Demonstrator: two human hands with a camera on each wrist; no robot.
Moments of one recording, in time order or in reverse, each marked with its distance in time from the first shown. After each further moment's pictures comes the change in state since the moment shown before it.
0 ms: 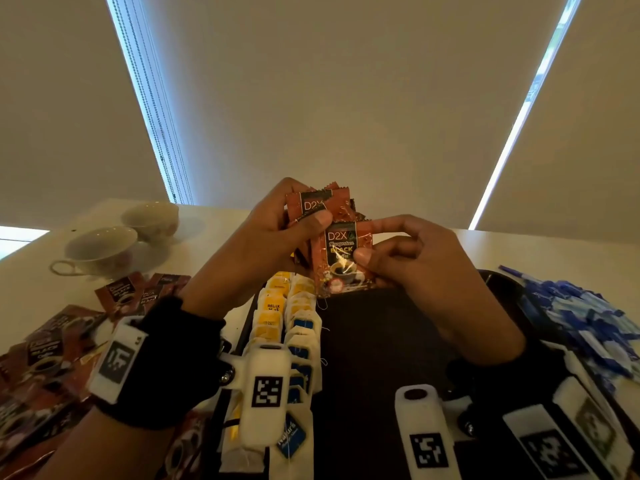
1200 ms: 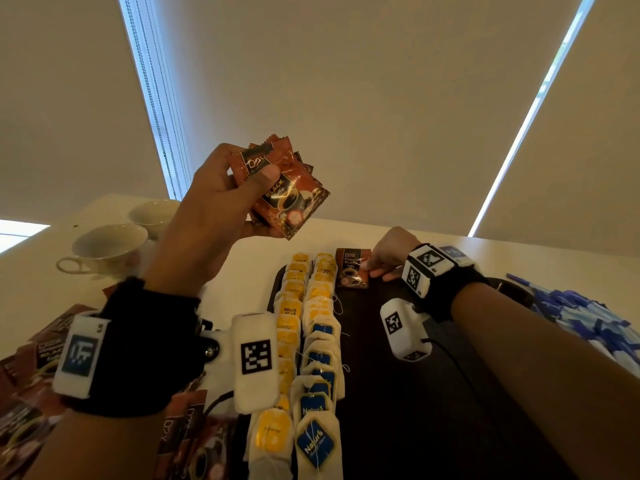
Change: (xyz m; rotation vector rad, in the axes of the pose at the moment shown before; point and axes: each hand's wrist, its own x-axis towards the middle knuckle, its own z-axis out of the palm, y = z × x) left_hand 0.004 0.006 -0.057 -0.114 0.334 0.109; right_hand 0.133 0.069 0.018 -0.596 -0.073 0.617
